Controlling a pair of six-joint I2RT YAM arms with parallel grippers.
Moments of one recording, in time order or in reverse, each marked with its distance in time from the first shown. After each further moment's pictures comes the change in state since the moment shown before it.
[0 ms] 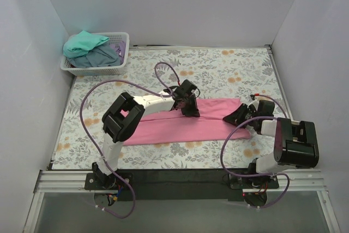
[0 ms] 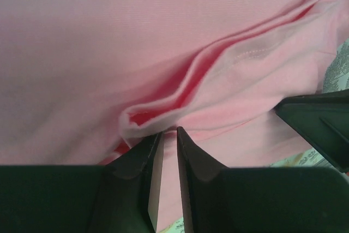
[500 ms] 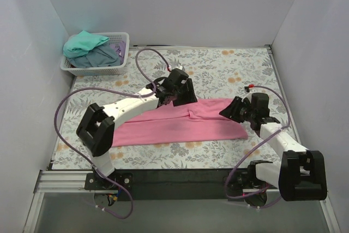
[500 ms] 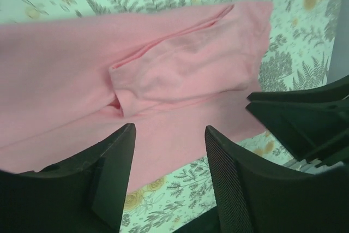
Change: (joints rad) left arm 0.020 -0.270 -0.047 -0.088 -0.105 0.032; right arm 0.134 -0.325 0.053 -0.226 0.195 -0.017
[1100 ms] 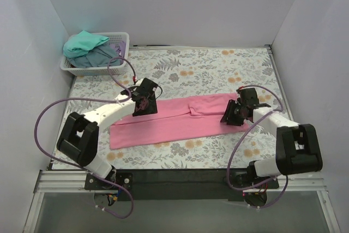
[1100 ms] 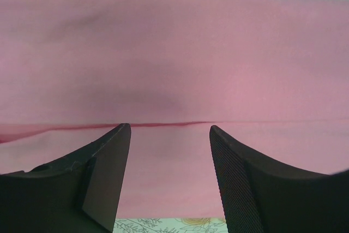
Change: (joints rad) left arm 0.234 -0.217 -0.319 -0.229 -0.312 0.220; right arm 0.174 0.179 0.159 -0.362 0.301 -0.069
